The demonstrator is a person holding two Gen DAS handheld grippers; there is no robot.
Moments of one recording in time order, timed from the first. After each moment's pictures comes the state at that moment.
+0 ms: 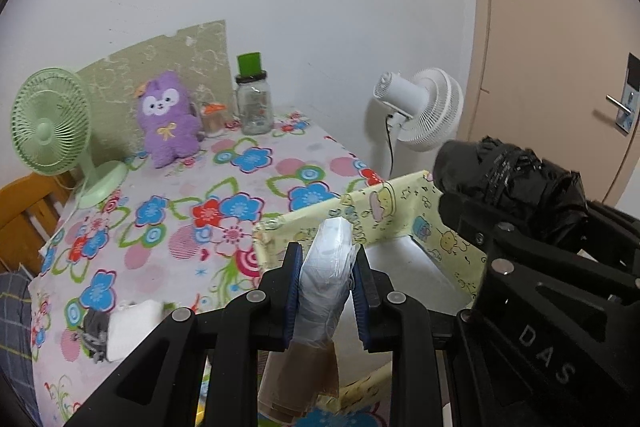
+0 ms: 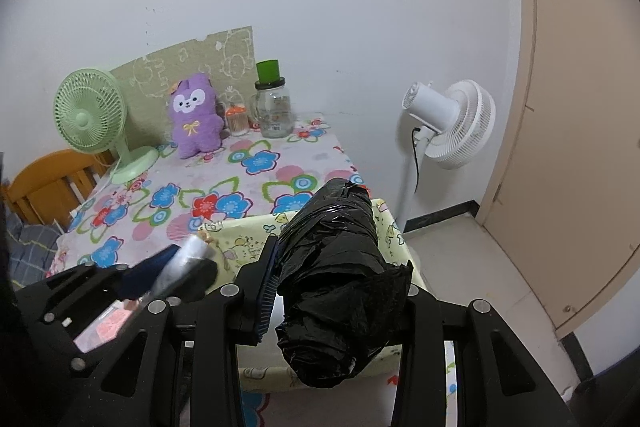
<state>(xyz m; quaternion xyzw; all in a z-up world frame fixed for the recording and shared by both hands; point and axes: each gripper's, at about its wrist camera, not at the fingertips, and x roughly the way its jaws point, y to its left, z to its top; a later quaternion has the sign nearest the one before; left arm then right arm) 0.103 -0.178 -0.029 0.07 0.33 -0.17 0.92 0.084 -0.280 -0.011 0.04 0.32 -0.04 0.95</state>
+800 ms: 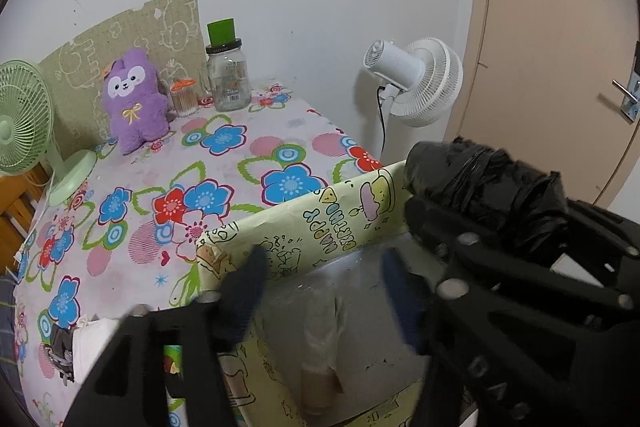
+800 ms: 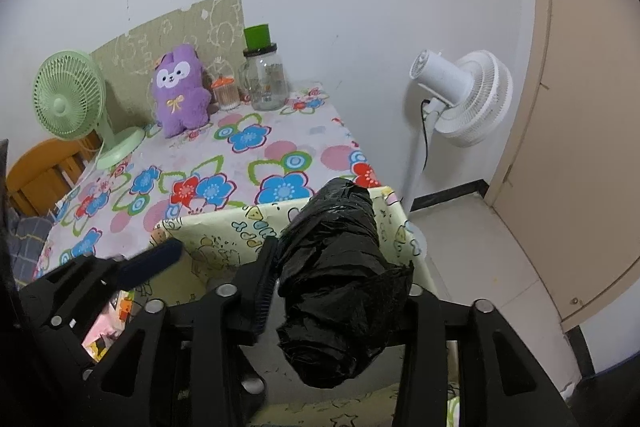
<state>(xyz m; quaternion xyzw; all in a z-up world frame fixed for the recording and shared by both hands) 0.144 -0.206 -0.059 0.08 0.38 -0.19 0.90 0.137 -0.295 -0.048 0.05 0.37 -0.03 0.93</state>
